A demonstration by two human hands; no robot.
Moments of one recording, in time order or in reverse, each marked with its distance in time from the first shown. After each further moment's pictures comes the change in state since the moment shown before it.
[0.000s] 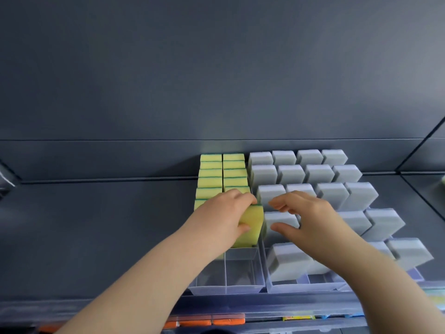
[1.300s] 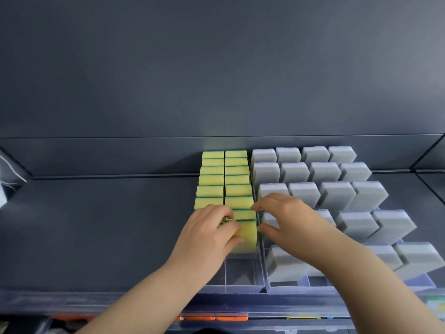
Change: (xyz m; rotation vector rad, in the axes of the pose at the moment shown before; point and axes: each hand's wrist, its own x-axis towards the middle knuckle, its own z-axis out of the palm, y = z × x) left_hand -0.026 -0.027 0.051 0.160 0.404 0.171; right_hand 0.020 -0.002 0.014 -0.132 -0.215 -0.090
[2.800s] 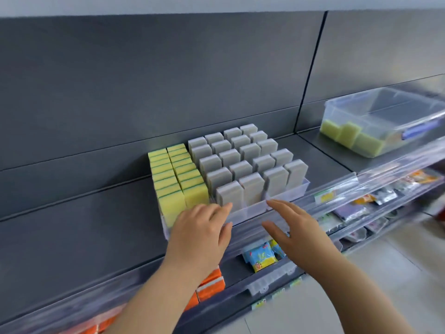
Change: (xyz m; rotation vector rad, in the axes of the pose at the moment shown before) left_hand -0.066 0.076 -0.059 -0.020 -0.105 0.184; right_hand -0.189 -0.062 0.045 0.124 0.430 0.494
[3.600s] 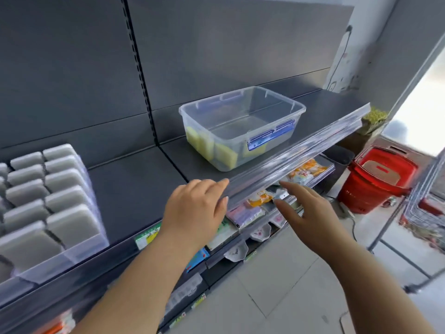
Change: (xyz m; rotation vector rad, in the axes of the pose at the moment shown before) left_hand 0.281 0.360 0.174 -0.139 0.077 0.220; right_hand -0.012 0.380 -0.289 -0.053 0.203 0.282
